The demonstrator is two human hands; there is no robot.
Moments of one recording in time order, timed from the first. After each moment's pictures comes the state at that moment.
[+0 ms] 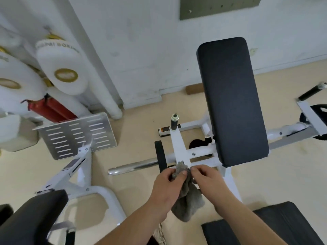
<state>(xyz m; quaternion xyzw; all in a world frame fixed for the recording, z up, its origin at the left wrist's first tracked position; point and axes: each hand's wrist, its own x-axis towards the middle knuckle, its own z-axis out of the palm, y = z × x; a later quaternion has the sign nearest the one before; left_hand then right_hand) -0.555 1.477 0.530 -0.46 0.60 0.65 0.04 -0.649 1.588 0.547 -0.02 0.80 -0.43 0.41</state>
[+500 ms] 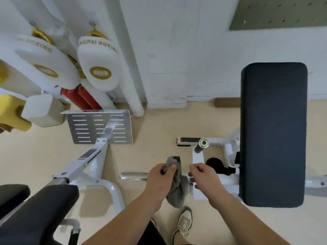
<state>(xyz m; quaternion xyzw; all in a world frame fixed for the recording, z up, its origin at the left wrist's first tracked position) -0.608 1.343 0.514 -0.58 0.54 0.61 -0.03 -0.732 1.443 0.508 -0.07 0.79 -0.38 0.47</state>
